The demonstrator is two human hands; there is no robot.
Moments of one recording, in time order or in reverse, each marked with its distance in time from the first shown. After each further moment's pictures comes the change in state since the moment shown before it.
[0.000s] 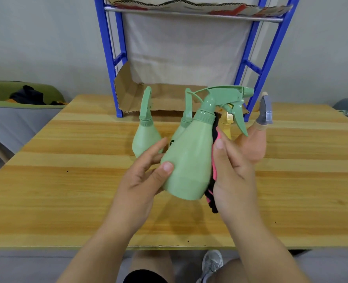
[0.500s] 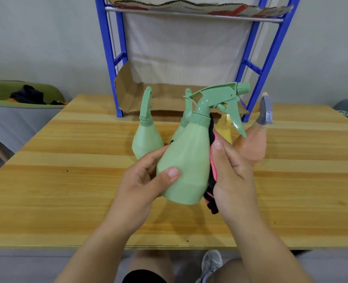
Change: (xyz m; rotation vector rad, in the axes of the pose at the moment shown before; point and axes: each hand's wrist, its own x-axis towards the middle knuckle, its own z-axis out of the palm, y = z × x) left_hand -0.002 0.001 -0.001 0.042 -0.092 0.041; right_hand 0.001 0.003 -0.002 0.076 -0.061 0.035
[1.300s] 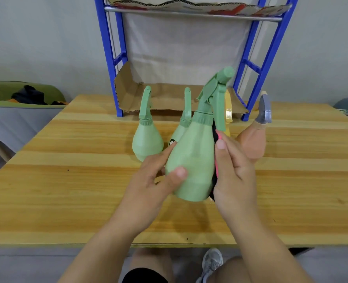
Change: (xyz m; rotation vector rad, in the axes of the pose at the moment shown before) left_hand 0.000 -0.003 0.006 0.437 -0.002 -0.034; right_hand 0.000 0.004 -0.003 -0.120 0.108 -0.099
